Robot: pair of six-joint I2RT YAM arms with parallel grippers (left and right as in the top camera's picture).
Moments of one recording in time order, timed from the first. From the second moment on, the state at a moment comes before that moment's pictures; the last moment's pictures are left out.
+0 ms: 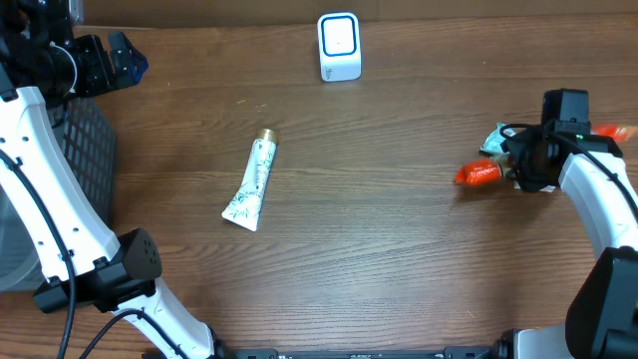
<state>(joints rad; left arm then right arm) 0.37 2.01 2.67 -1.69 0.30 0.06 -0.15 1.64 1.11 -0.66 -0.01 0.98</state>
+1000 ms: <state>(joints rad) 0.37 2.01 2.67 -1.69 0.30 0.06 0.52 1.91 1.50 -0.34 -0.48 0.57</state>
